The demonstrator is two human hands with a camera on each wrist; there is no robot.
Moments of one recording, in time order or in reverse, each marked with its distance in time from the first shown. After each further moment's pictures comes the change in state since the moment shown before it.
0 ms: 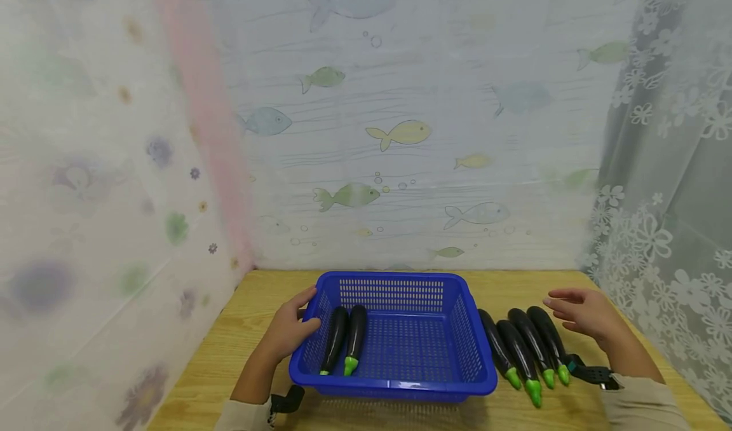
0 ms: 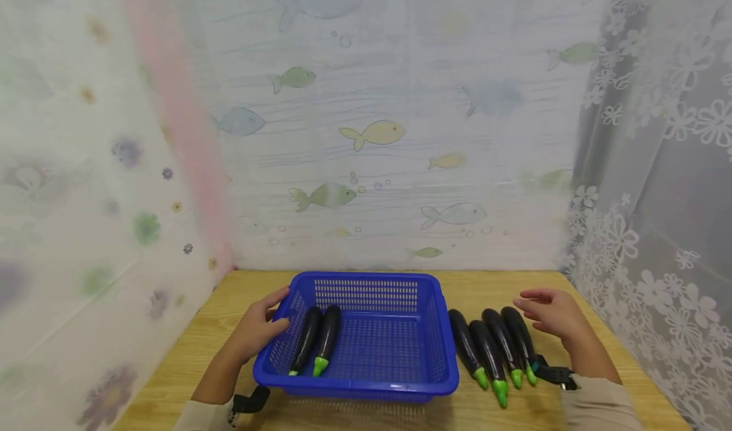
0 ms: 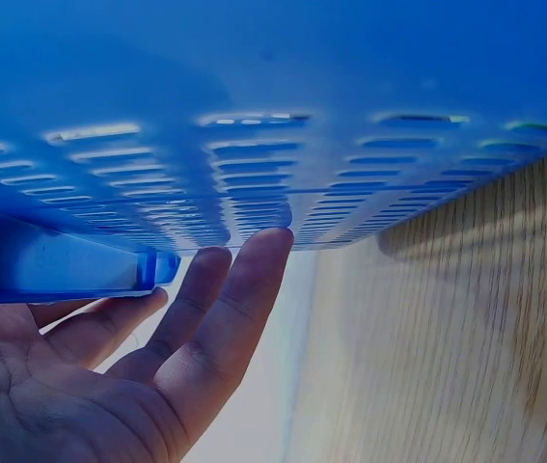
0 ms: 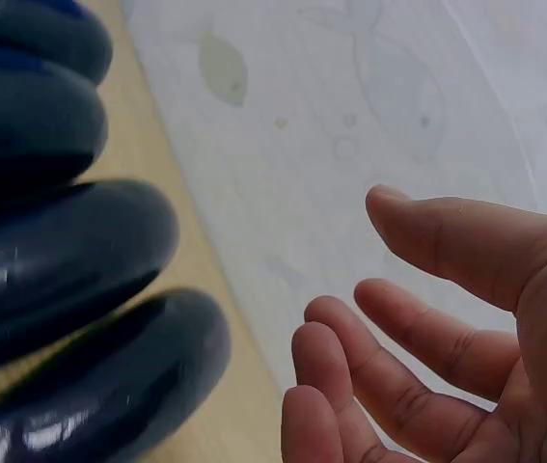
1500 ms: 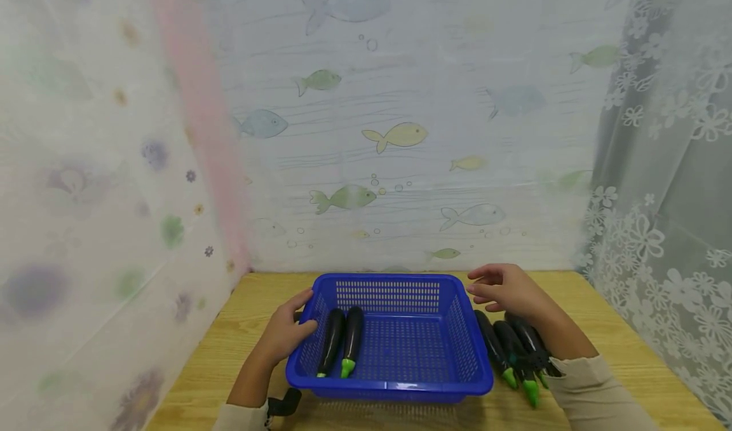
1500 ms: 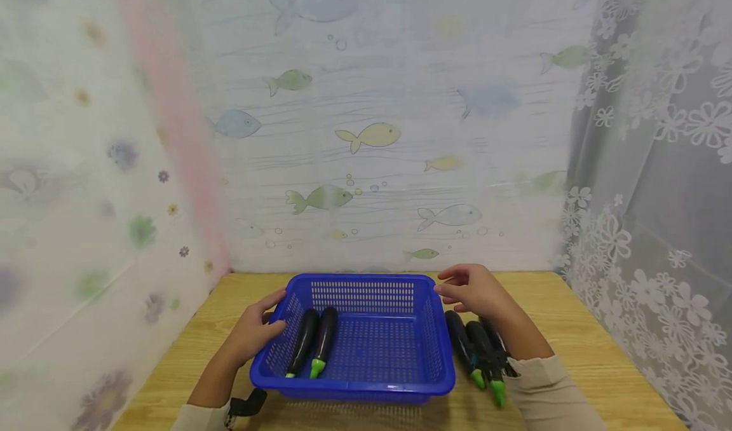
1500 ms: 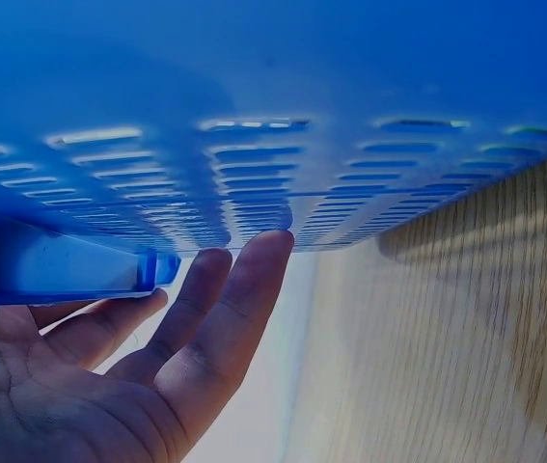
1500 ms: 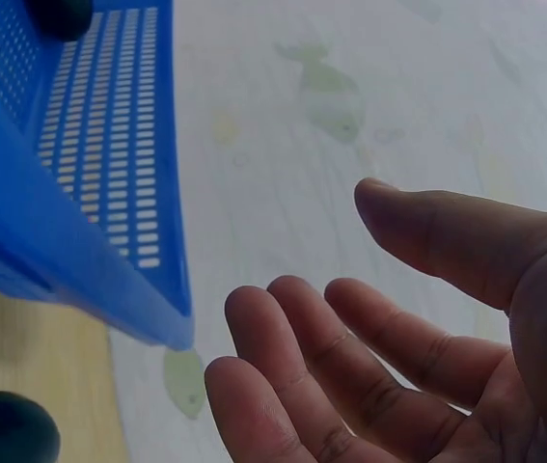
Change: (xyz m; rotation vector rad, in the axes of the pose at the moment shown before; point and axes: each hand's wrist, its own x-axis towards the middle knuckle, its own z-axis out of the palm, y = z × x) left_hand 0.000 0.002 0.000 -0.022 -0.020 0.026; right_hand 0.001 -0.120 0.080 0.025 -0.167 -0.194
